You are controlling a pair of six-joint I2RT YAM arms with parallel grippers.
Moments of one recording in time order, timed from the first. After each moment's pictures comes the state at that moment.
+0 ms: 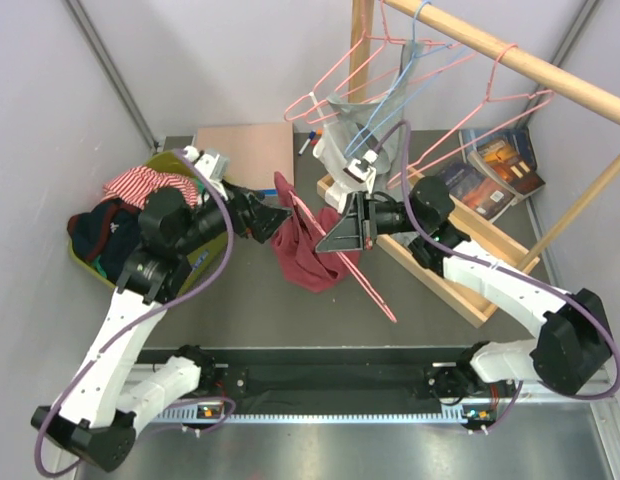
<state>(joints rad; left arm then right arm) -0.37 0.91 1.10 -0.26 0.48 -0.35 0.65 1.30 0.96 0.59 -1.06 1.17</state>
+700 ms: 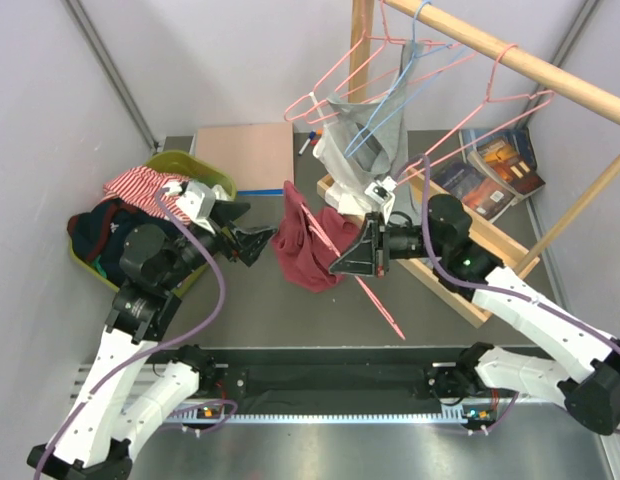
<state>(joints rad) -0.37 0.68 0.92 -0.18 0.41 -0.19 0.70 1.07 0.90 0.12 -0.88 0.66</state>
